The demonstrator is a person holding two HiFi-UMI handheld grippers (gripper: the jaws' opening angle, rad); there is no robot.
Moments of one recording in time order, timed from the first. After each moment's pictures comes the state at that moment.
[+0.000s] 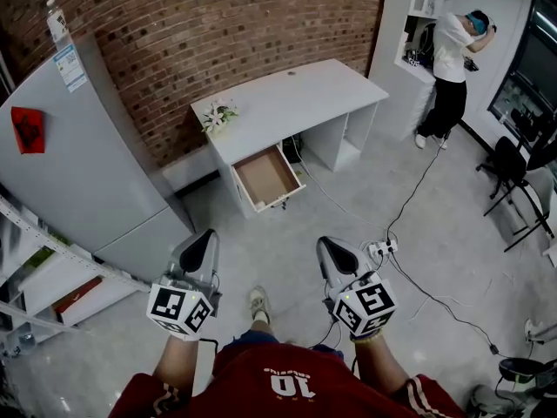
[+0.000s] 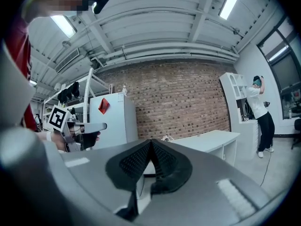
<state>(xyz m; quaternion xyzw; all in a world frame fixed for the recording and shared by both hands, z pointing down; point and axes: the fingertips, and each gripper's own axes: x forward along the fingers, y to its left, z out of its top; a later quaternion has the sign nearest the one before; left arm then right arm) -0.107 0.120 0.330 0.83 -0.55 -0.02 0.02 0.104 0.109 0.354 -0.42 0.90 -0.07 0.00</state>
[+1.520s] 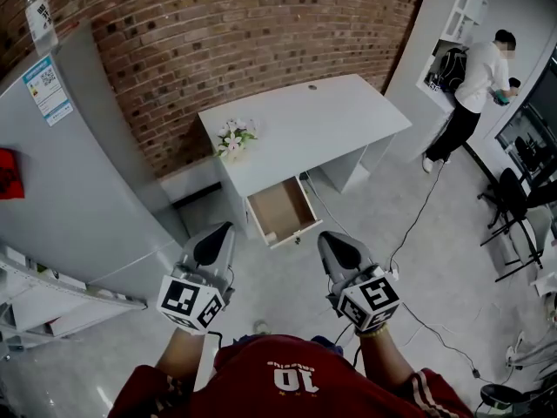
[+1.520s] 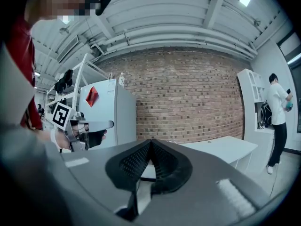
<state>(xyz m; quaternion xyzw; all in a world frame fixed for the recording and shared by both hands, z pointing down) -0.206 -0.086 0.317 0.85 -0.53 -0.05 0.03 -0.033 -0.098 0.327 -0.39 0.92 -0.05 -0.05</state>
